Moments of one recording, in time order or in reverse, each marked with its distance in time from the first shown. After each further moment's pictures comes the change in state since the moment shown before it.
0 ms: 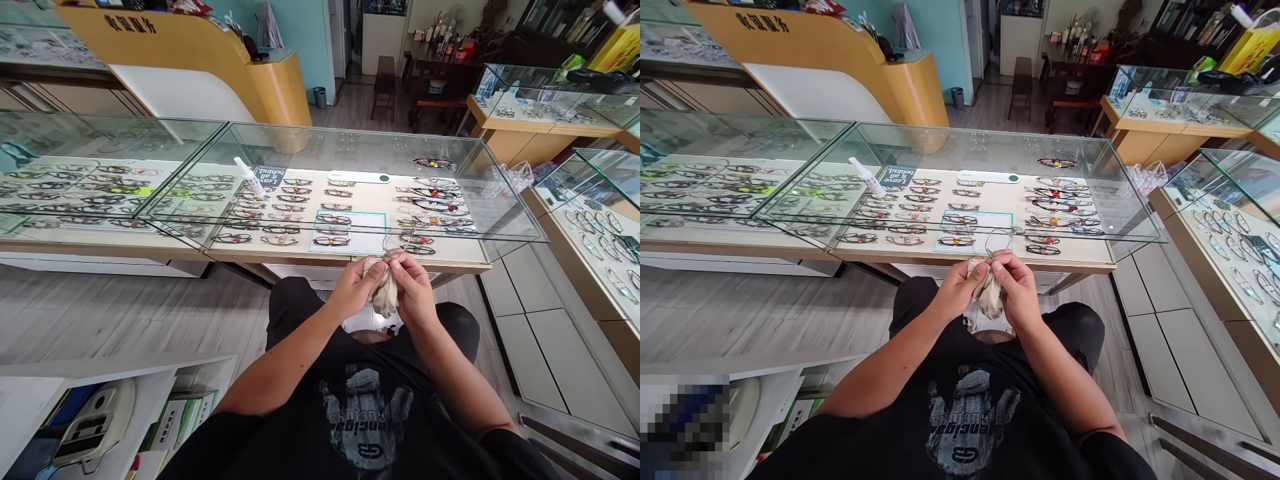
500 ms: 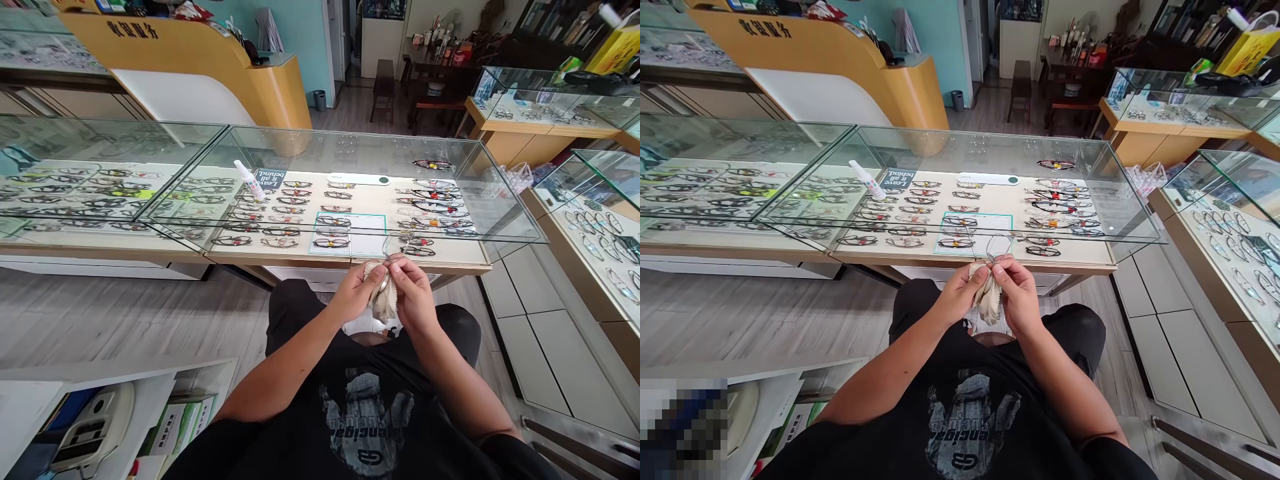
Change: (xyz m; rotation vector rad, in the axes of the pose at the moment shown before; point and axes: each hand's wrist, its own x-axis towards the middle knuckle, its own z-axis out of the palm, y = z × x) left_hand -0.002 -0.007 0.002 -0.020 -0.015 -0.029; right_hand -0.004 0.002 0.001 -0.021 0.049 0.023
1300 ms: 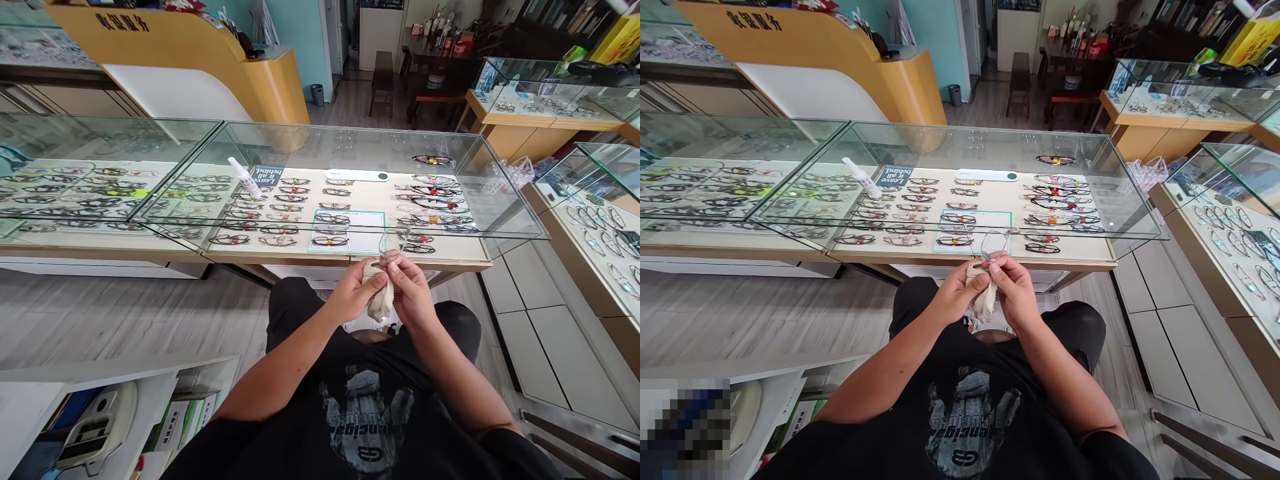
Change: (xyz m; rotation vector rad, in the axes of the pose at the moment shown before) left_hand -0.003 0.009 -0.004 0.035 -0.039 0.022; right_hand 0.005 -0.002 -0.001 0.032 -0.062 0.075
